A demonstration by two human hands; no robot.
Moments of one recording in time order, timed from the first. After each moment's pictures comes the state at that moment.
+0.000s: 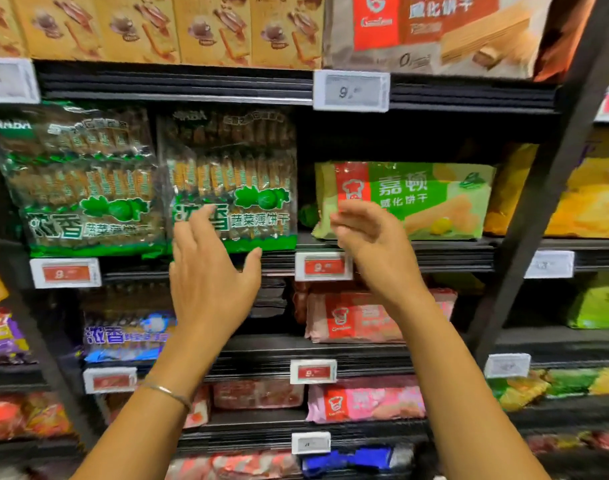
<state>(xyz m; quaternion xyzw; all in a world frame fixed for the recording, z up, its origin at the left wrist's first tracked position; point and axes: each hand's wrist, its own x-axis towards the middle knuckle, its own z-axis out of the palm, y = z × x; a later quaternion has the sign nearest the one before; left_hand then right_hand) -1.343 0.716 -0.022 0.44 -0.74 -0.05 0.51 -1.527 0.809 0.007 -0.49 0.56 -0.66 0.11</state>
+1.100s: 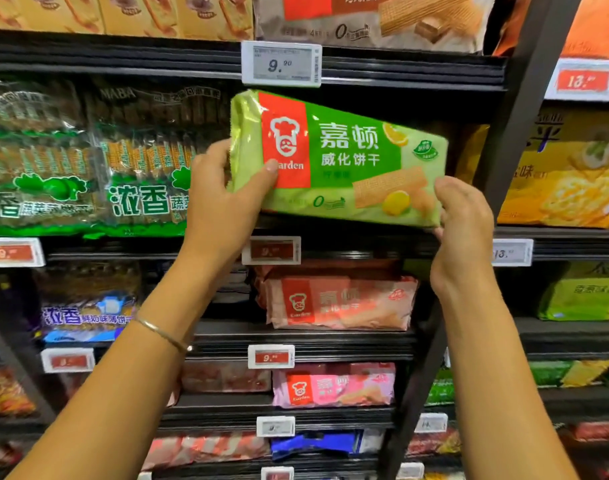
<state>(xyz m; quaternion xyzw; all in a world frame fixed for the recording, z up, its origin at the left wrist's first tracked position) -1.423 0.758 0.037 0.23 -0.70 -0.33 0.59 -1.652 0.877 0.010 -0.29 0.51 -0.80 0.09</state>
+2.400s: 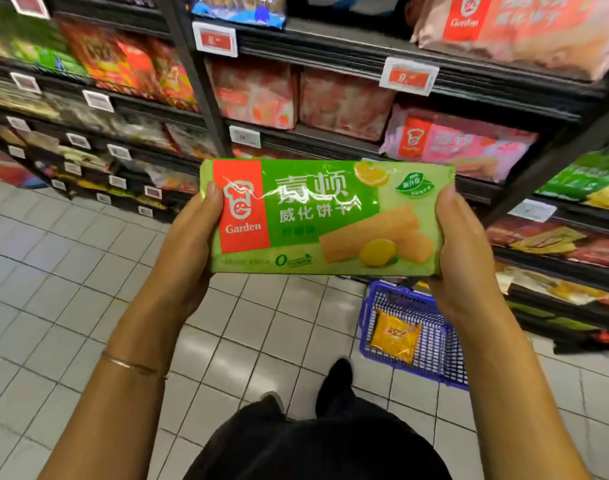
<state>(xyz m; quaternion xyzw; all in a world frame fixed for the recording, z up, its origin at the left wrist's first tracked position) -1.162 0.987 -0.231 0.50 -0.39 -0.62 0.45 -1.441 1.043 -0.240 -0.30 0.57 -0.61 0.45</state>
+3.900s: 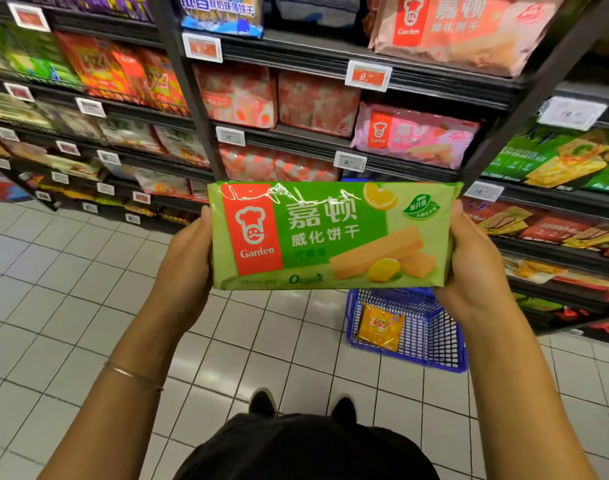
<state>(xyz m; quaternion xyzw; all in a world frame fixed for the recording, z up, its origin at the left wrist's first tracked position) -1.156 1.069 -0.237 0.51 -0.46 -0.59 0.43 -1.466 1.131 -0.232 -0.18 0.54 -0.65 0.49</state>
